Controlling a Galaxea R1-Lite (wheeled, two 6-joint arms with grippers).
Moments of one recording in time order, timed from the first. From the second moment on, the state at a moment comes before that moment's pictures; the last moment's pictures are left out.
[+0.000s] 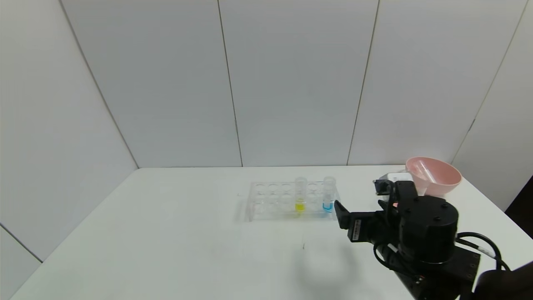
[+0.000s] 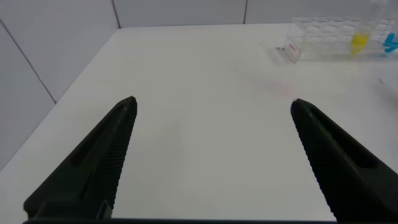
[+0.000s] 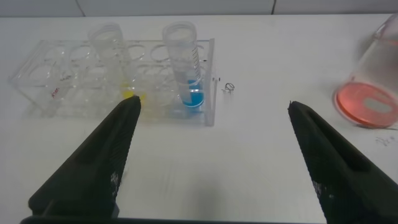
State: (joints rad) left arm 0.00 0.00 0.00 0.00 0.00 0.00; right arm 0.70 1.87 -0.56 -1.04 -0.59 0.25
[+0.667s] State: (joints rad) left arm 0.00 0.00 0.00 0.00 0.00 0.00; right arm 0.67 2.09 -0.90 -0.89 -0.59 0.25
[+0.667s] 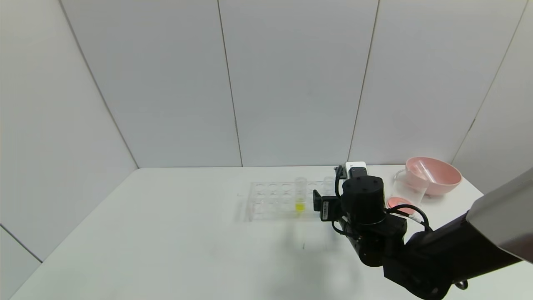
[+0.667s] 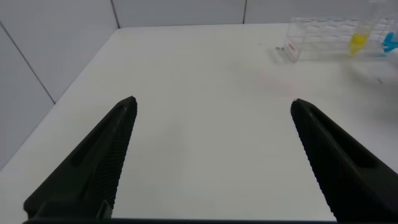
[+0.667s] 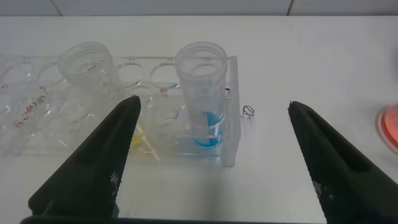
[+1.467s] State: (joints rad) left arm 0.00 0.00 0.00 0.00 0.00 0.00; right arm 0.64 2.19 -1.01 -0.87 -0.57 0.23
